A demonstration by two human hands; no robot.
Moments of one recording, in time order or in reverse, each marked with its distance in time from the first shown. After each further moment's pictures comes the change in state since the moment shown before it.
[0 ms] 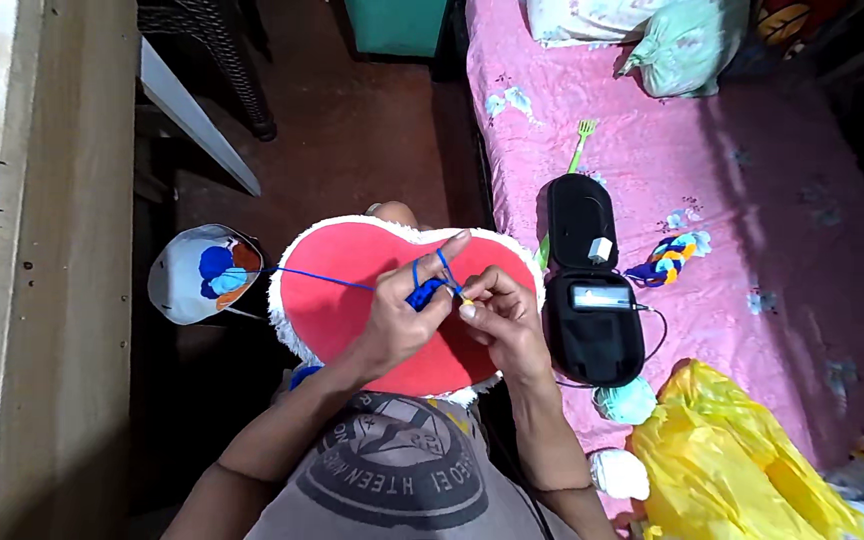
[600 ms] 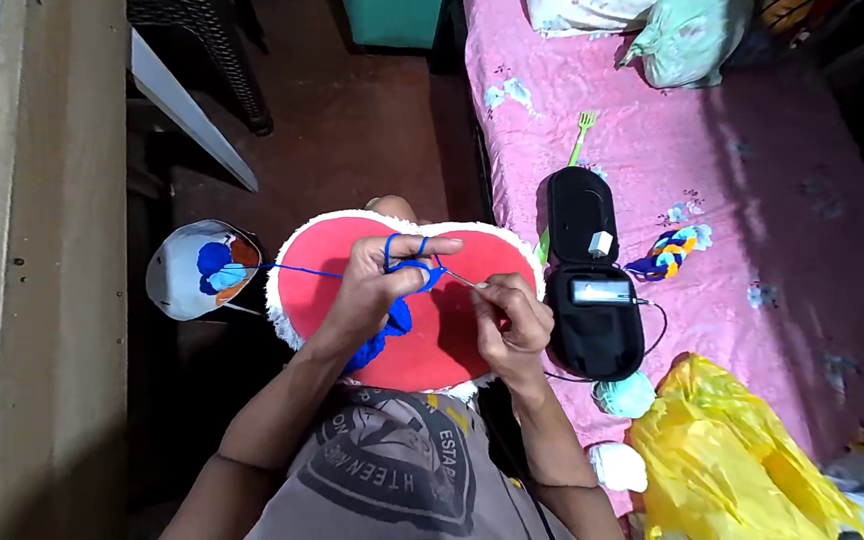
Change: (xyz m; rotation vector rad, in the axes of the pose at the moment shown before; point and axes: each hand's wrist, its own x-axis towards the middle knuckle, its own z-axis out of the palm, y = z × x) left_hand 0.018 0.017 -0.028 -0.358 -0.077 -0.296; right_hand -0.001 0.024 -0.017 -0.913 0.162 -0.789
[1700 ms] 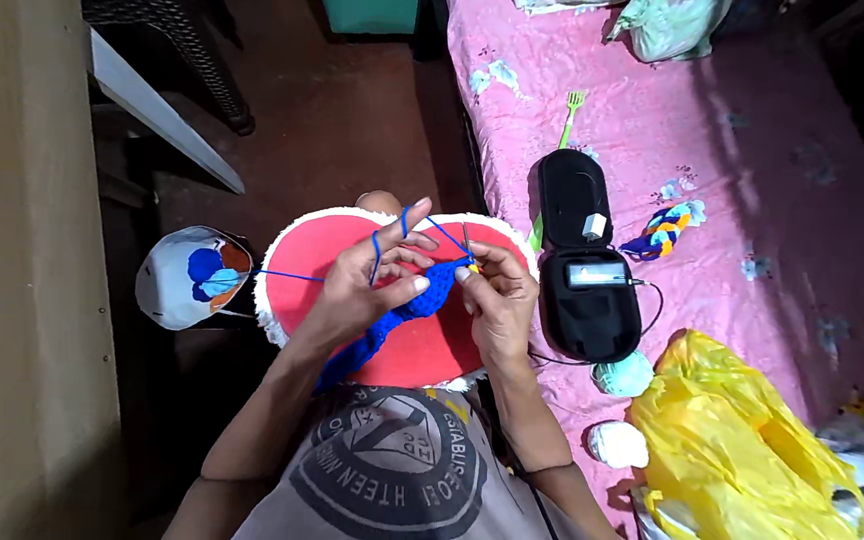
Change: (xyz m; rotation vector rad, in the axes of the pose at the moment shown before) left_hand 0.001 -0.007 -0.017 0.234 -0.193 0.015; right_hand 0.013 -0.020 0.020 0.693 0.252 0.690
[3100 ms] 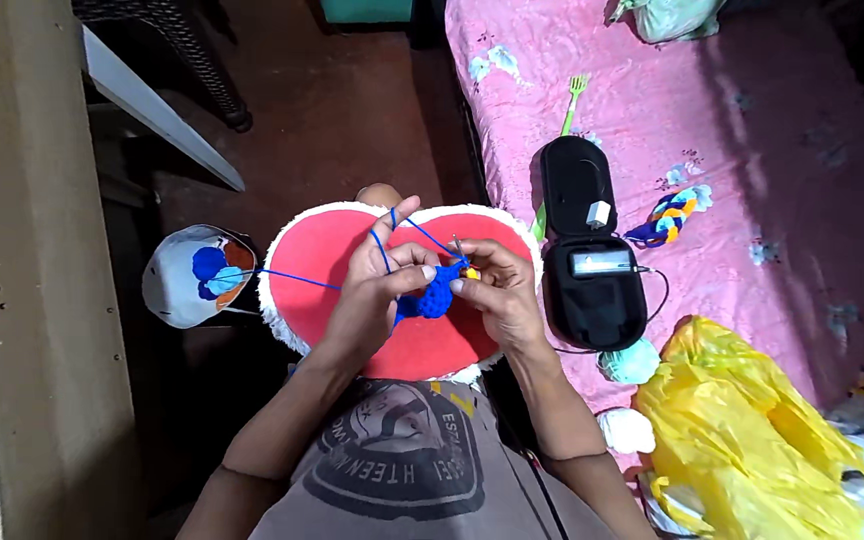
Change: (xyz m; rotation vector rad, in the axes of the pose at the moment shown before) left_hand -0.004 0.008 0.028 -0.445 0.218 -0.284; right_hand 0.007 -0.008 -0.015 0.036 -0.298 0.176
